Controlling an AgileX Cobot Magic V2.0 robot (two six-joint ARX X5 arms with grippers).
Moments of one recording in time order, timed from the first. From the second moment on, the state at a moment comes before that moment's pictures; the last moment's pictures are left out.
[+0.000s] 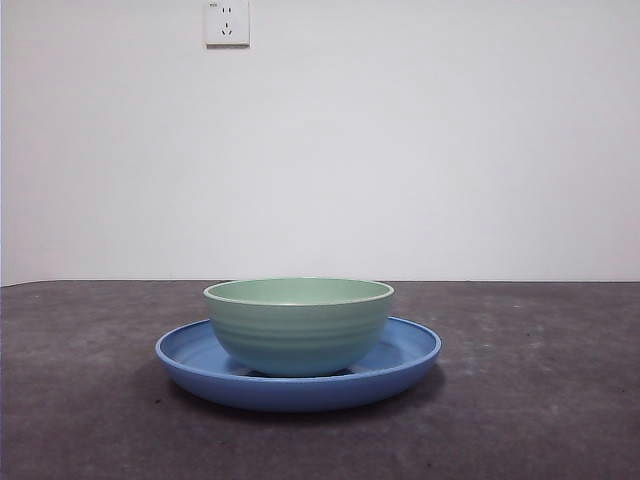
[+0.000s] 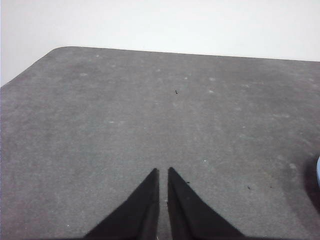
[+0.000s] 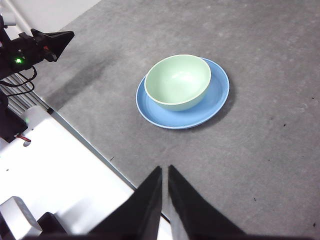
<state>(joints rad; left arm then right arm) -0.05 0.00 0.03 -0.18 -0.01 -0.06 0.45 0.38 1.05 -1.24 -0.36 0.08</state>
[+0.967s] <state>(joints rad) -0.05 0.00 0.03 -0.18 -0.01 -0.06 -0.08 0.00 0.13 -0.25 -0.11 -0.06</state>
